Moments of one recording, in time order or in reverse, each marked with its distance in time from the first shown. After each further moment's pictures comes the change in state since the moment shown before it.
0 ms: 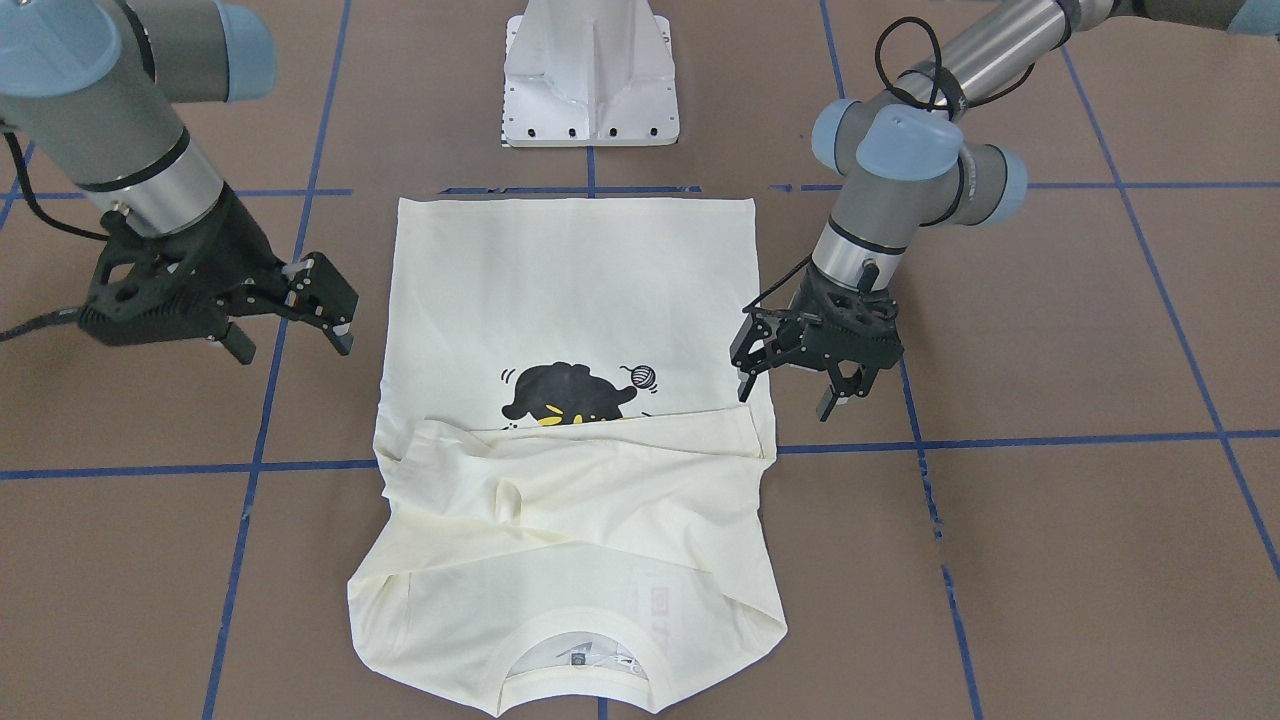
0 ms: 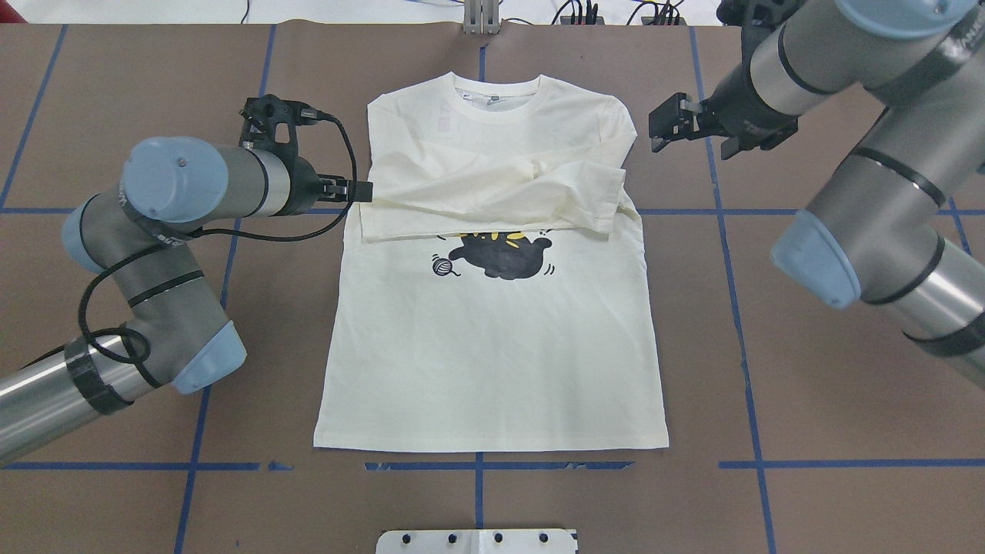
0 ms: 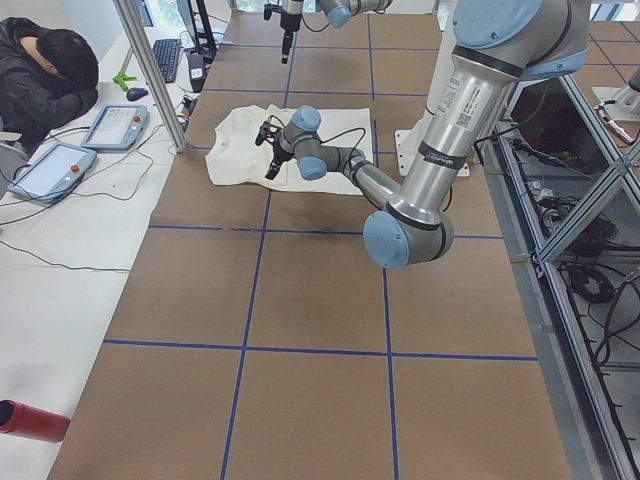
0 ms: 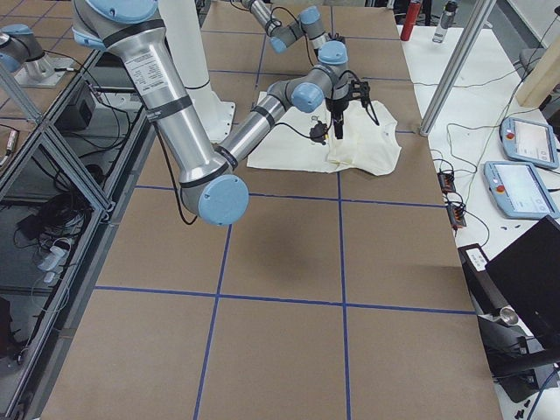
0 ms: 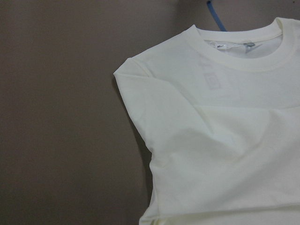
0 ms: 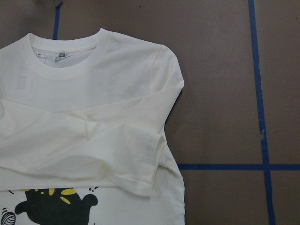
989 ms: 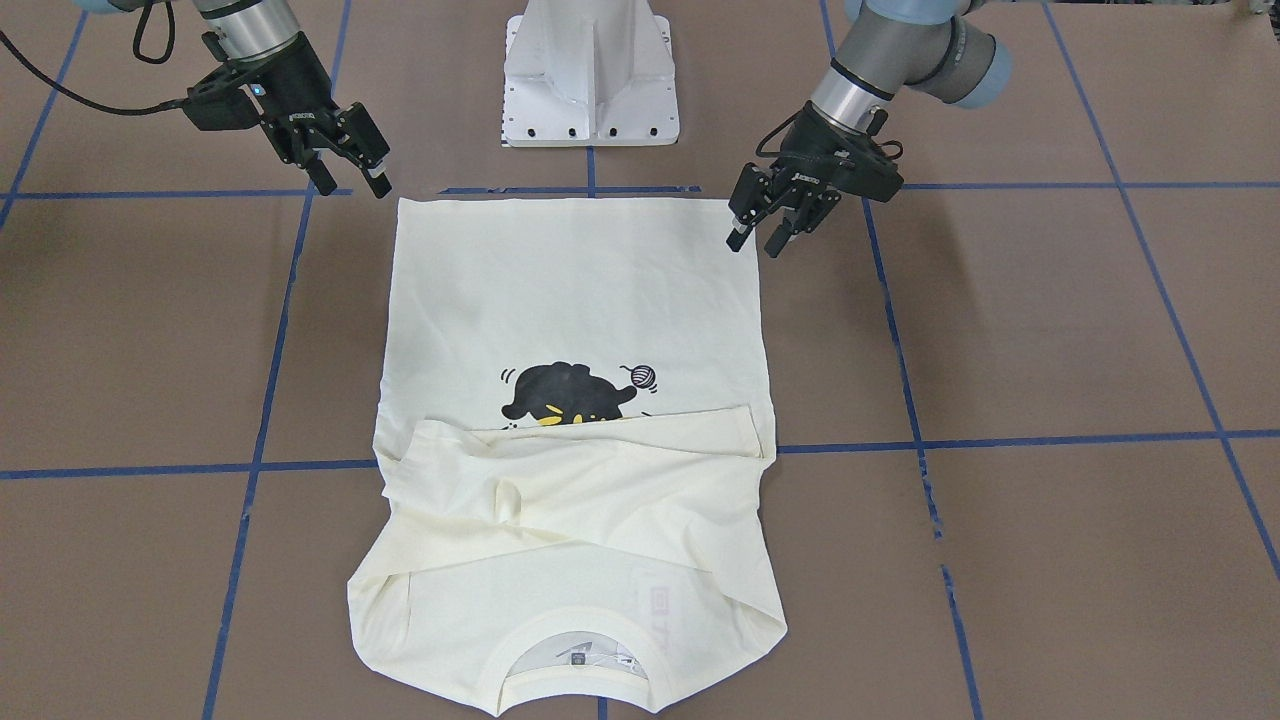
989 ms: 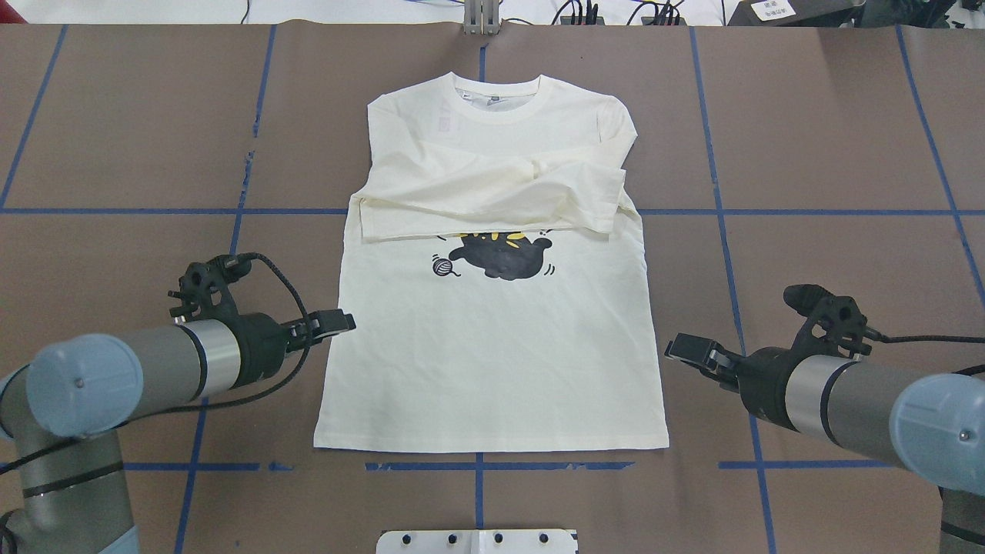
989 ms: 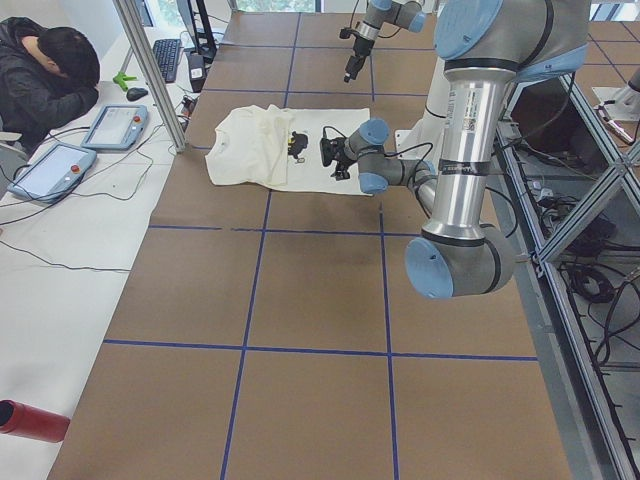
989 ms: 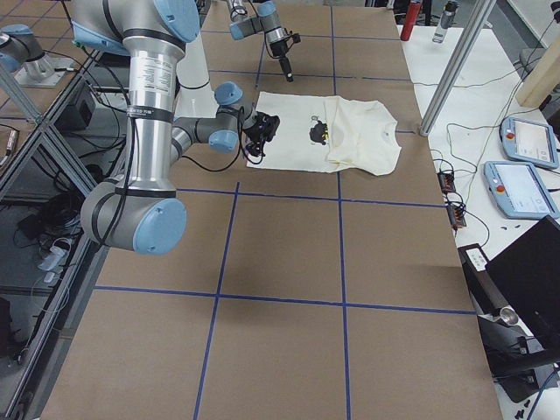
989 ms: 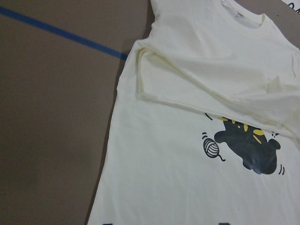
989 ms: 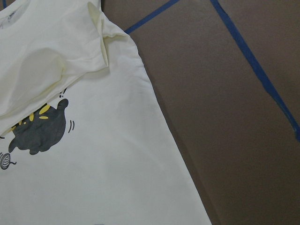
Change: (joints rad) left arm 0.340 0.323 -0.315 -0.123 0.201 -0.609; right arm -0.599 -0.568 0.295 0.482 -0.603 0.744
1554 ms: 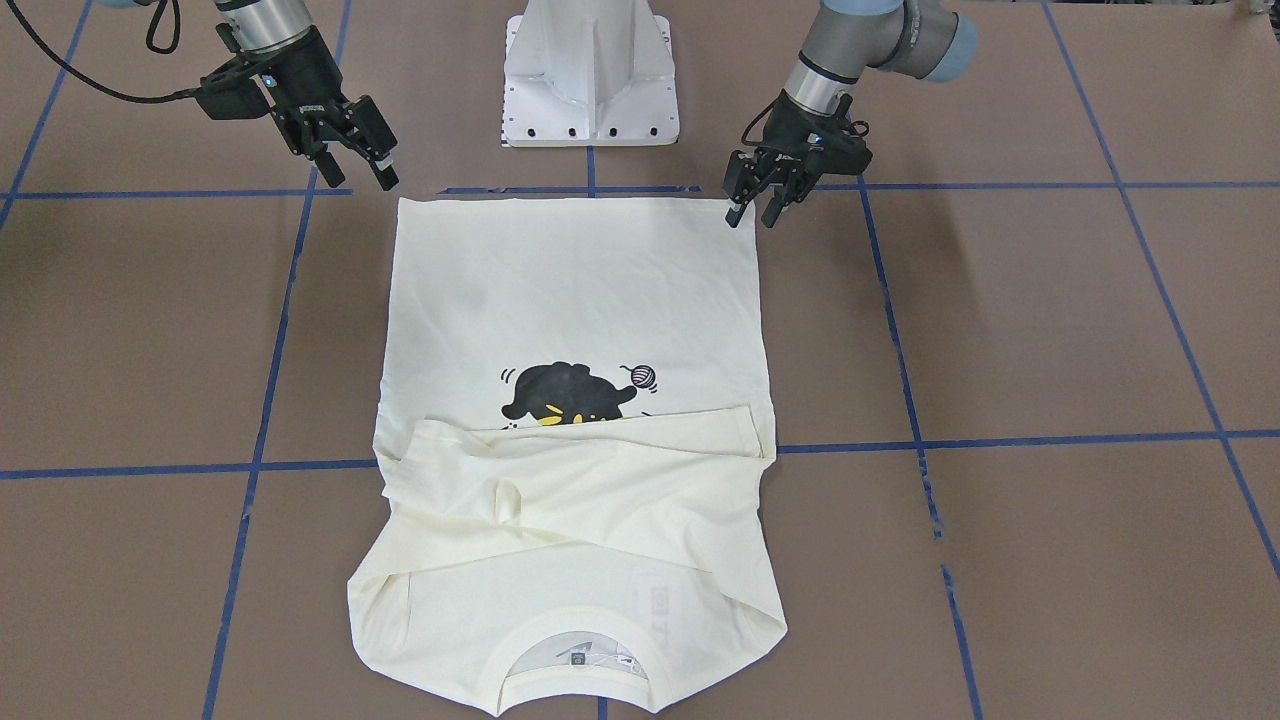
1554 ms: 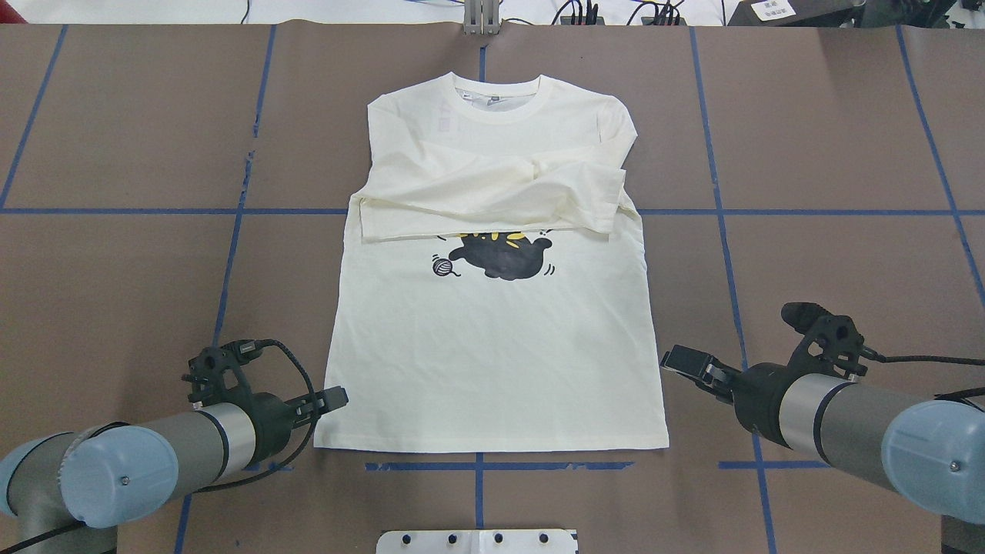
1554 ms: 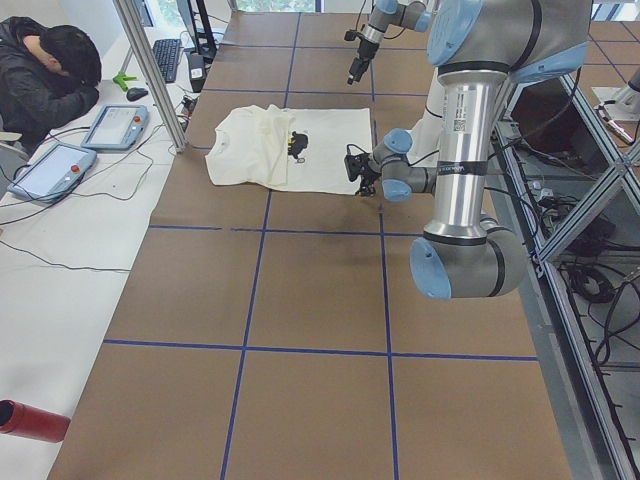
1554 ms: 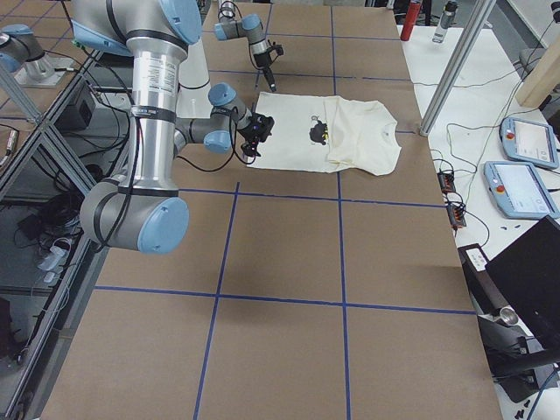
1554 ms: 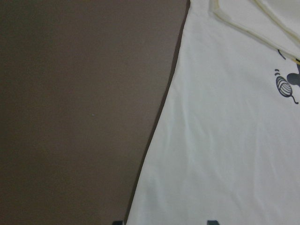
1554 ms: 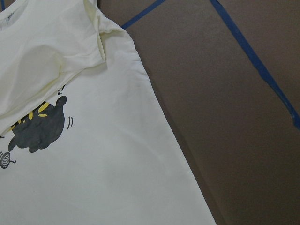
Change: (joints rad) left arm 0.163 0.048 -0.017 0.122 0.097 -0.050; right arm -0.037 -0.006 0.004 0.001 -0.045 0.032
